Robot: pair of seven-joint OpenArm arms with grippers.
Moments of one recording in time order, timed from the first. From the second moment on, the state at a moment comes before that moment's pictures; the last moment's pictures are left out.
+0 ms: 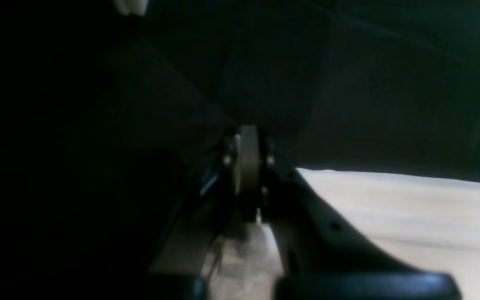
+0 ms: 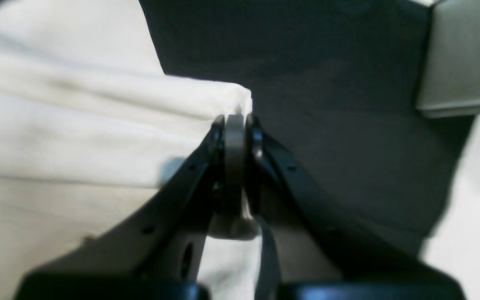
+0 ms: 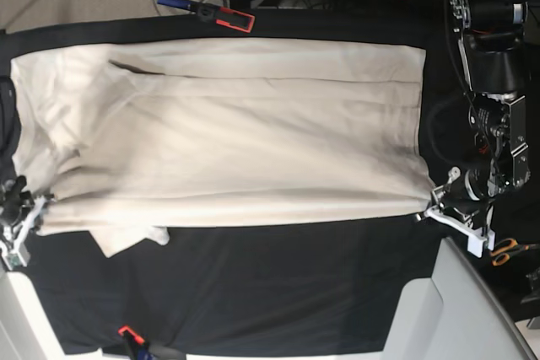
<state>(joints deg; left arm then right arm) -16.2 -22.7 -9.1 61.7 -32.5 -8.7 40.8 26.5 29.8 -4.1 41.8 2.9 26.6 -21.9</state>
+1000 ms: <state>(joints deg) -14.4 -23.0 -9.3 67.2 -32.5 -8.7 40.8 25.1 26.4 5.8 39.7 -20.4 27.0 -0.8</state>
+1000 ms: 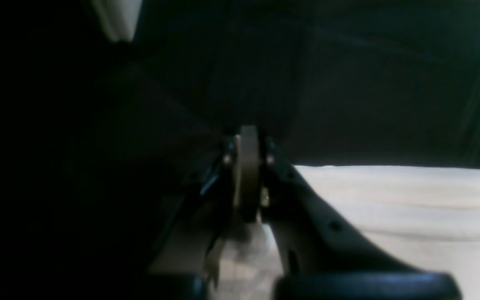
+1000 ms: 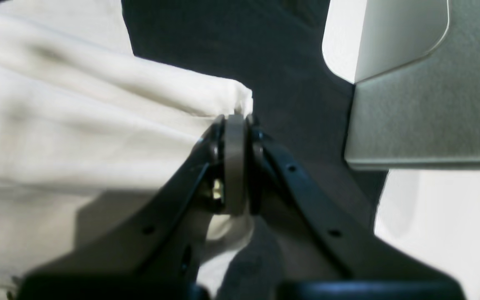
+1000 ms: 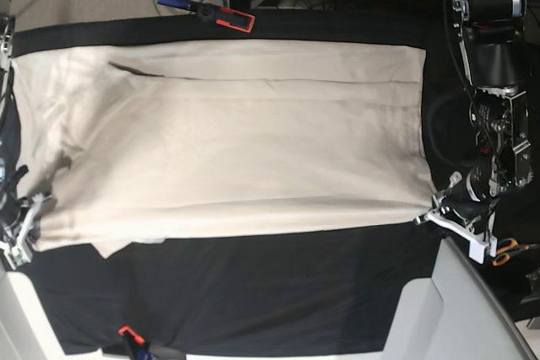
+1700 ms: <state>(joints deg) -10.5 -22.9 -8.9 68.2 -32.0 -8.5 40.3 21.7 24.3 6.0 38.1 -20.8 26.7 2.0</state>
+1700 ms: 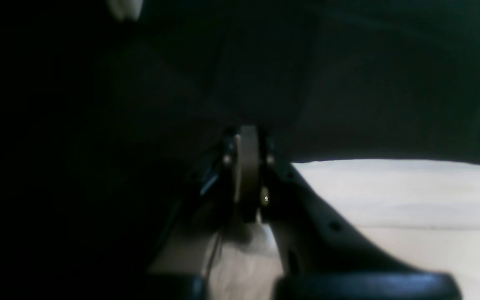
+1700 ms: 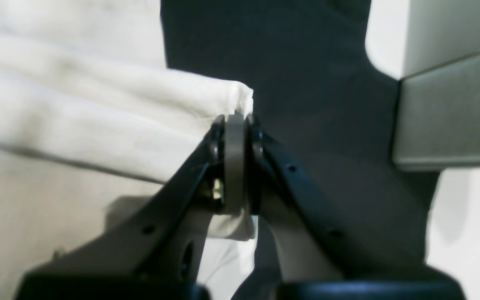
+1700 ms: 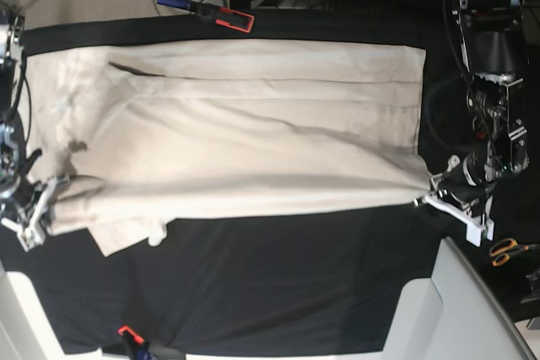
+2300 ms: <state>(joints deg) -5.4 -23.8 -8.8 71.9 -32.3 -8.6 40.1 13.6 25.4 9.1 47.8 -20.4 27.2 -4.6</state>
